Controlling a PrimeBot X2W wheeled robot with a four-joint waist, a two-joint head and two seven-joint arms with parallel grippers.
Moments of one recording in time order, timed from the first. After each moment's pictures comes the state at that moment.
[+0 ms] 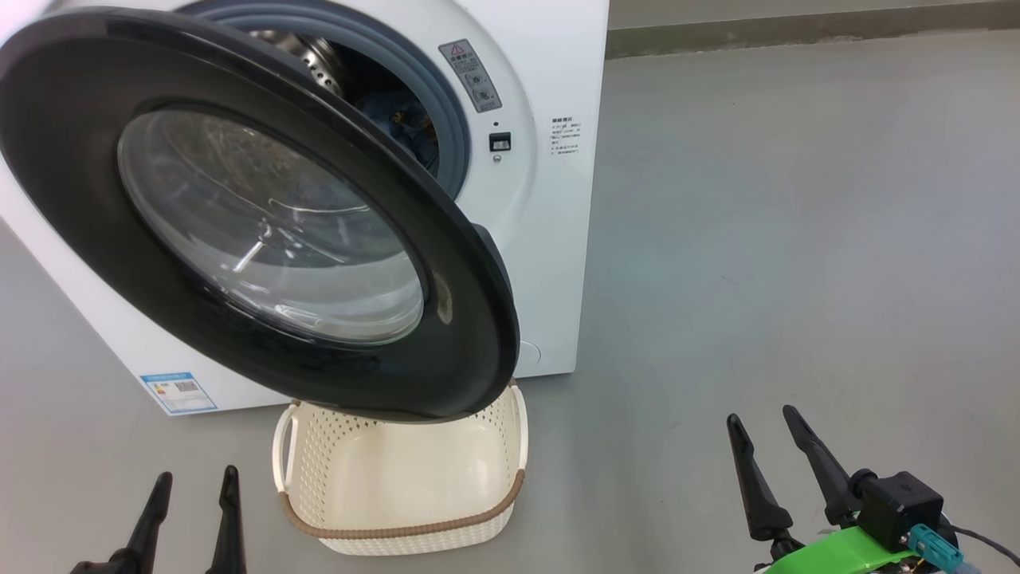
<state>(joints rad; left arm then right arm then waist) 0.10 0.10 0.04 0.09 -0.24 -0.13 -0.26 0.01 -0.05 0.04 0.14 0.22 0.12 -0.25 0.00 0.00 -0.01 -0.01</state>
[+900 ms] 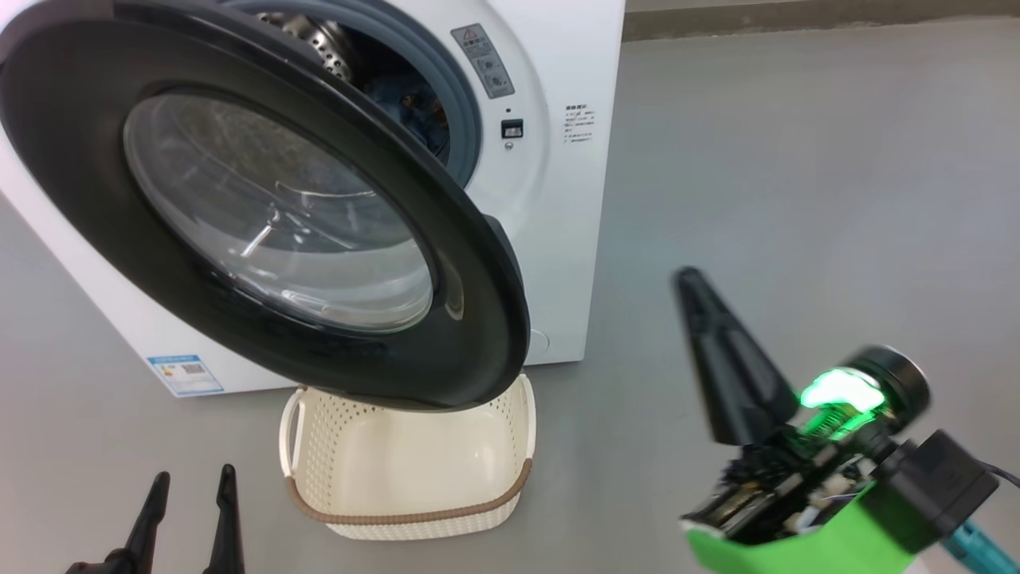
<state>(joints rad) 0.10 0.10 0.04 0.09 -0.26 -0.13 -0.26 -0.11 -0.05 0.27 -0.34 0.23 0.12 -0.26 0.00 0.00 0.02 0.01</state>
